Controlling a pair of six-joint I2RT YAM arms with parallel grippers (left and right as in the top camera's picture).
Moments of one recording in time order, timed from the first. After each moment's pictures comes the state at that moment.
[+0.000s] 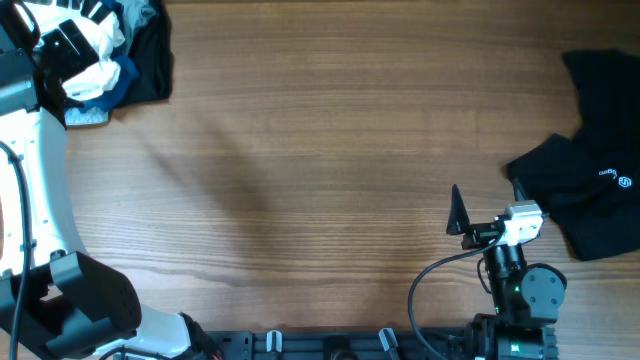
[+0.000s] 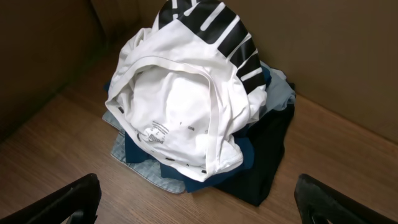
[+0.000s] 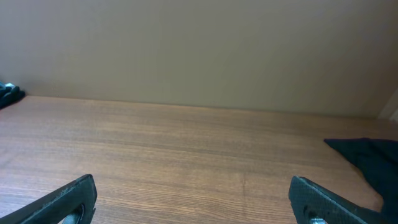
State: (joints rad) left arm 0.36 1.69 1.60 -0.56 -0.12 -0.16; right arm -0.11 0.02 0.01 0.01 -0.20 -0.04
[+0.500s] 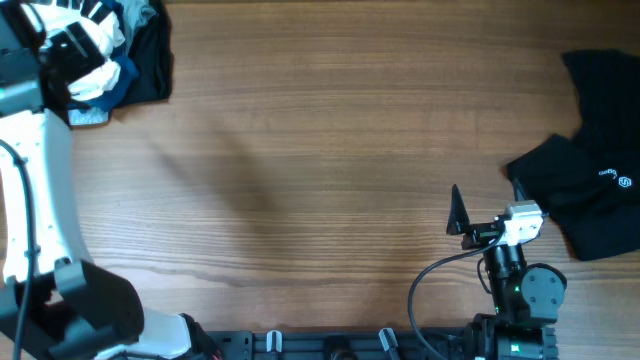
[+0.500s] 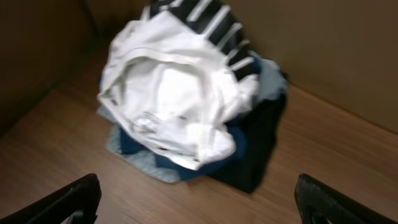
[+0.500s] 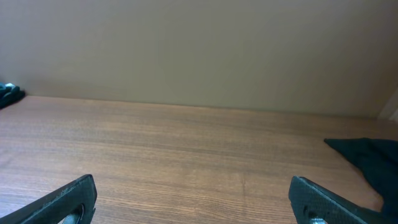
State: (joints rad) left arm 0.31 1.65 1.59 -0.61 -0.13 -0.16; right arm -0.11 0.02 0.01 0.01 -0.20 -0.04
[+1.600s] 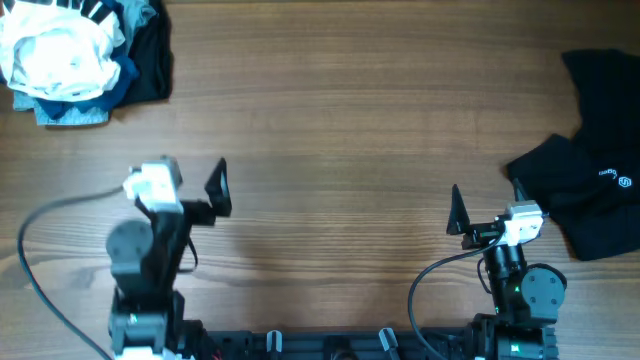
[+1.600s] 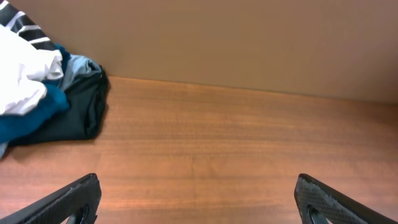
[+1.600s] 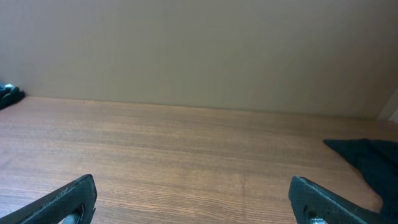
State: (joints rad) left arm 0.02 0.50 0.28 0.03 0.19 -0.16; right arm -0.11 0.02 0.01 0.01 -0.20 -0.04
